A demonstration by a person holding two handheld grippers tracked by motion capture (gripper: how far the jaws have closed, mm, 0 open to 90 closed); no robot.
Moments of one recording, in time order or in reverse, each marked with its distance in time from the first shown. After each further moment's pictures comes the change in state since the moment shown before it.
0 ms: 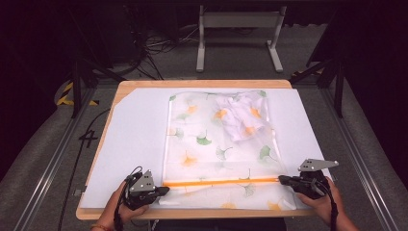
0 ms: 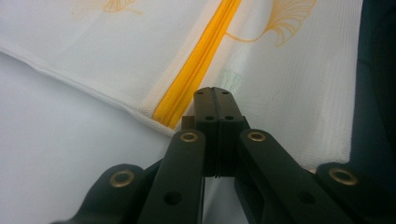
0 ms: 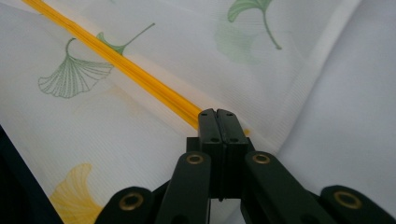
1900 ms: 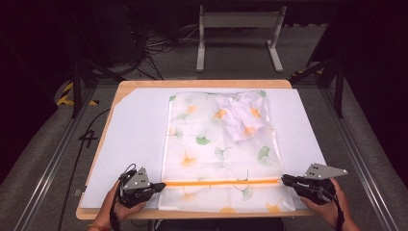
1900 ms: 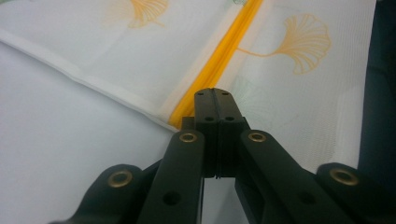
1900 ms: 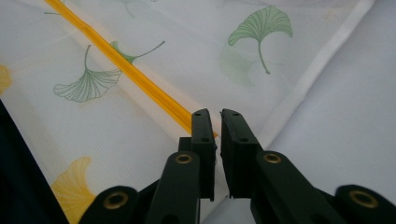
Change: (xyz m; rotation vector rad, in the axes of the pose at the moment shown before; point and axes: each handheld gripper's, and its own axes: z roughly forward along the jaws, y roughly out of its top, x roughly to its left) left arm 0.006 0.000 -0.015 -0.049 0.046 -0.034; right arm 0.009 -0.006 -0.014 -0.102 -0.039 -0.151
